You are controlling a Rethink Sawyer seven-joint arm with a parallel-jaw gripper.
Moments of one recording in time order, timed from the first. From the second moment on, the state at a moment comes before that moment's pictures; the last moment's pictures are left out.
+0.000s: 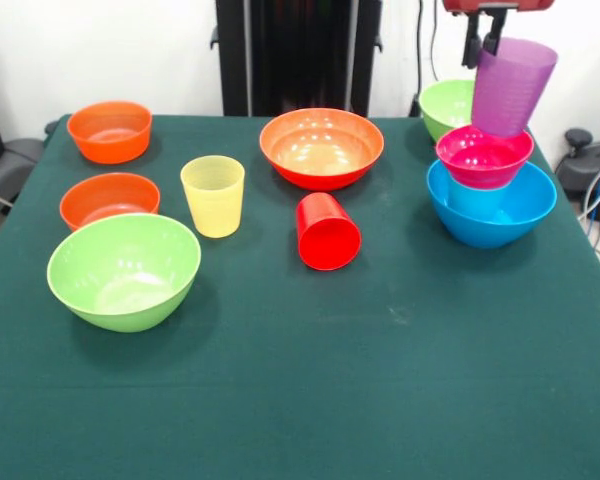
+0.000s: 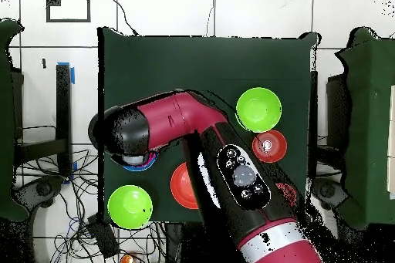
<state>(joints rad) -0.44 -0.89 0.65 1.81 -0.33 0.98 2.22</state>
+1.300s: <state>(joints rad) -0.44 -0.83 0.65 1.93 -0.34 0.91 2.22</state>
